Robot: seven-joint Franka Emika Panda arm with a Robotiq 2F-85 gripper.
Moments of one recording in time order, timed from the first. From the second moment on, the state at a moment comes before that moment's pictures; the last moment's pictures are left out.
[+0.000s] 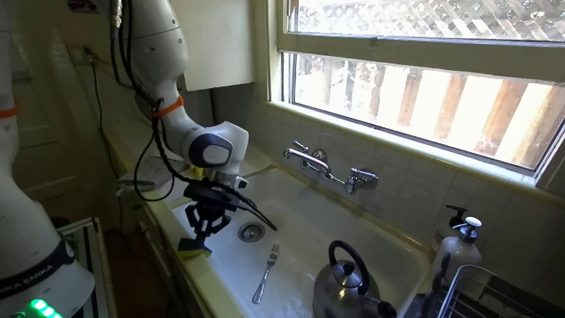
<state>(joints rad) -0.04 0.32 0.05 -2.57 -0.13 2.43 -0.75</state>
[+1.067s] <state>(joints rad) -0.21 0.32 -0.18 -2.51 -0.30 2.43 -0.75</state>
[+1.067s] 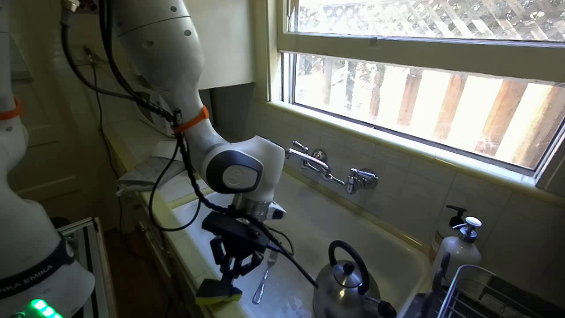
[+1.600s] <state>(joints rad) -0.31 0.38 -0.21 -2.42 -0.30 2.43 -0.79</state>
